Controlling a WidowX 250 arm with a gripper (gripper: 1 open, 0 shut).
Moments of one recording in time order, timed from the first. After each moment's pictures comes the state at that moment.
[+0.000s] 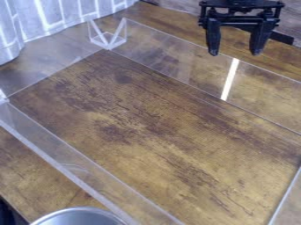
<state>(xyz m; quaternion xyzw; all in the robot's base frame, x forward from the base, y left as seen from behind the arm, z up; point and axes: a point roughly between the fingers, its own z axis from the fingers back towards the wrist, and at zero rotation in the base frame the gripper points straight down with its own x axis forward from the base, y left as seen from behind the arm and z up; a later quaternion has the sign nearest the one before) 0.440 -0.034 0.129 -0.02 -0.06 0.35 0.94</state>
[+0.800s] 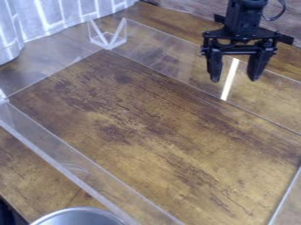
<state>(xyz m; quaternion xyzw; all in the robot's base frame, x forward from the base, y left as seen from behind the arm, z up) 0.440 -0.048 0.093 -0.01 -0.05 0.38 0.92</state>
